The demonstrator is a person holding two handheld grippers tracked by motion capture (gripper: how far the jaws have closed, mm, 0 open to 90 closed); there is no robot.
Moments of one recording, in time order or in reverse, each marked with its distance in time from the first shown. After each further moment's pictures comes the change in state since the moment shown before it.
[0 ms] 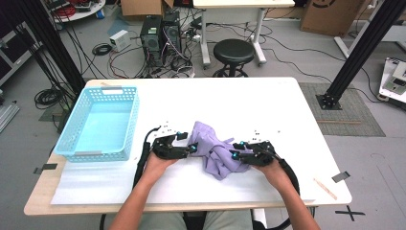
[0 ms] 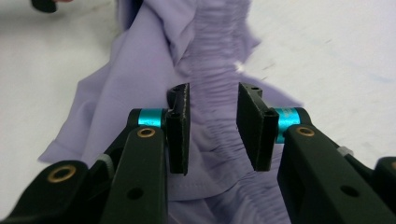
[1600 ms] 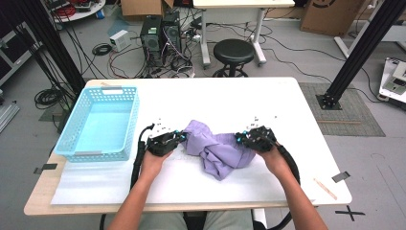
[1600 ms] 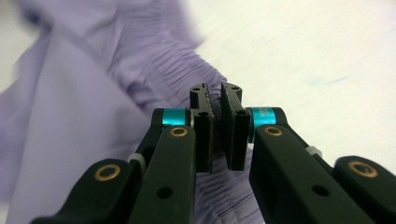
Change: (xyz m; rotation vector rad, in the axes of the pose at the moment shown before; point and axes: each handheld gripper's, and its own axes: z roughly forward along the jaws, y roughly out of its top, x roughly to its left) left arm 0.013 0.002 -0.014 -0.074 0.147 0.034; right arm -0.029 0.035 -0.003 0.084 -0.170 0.022
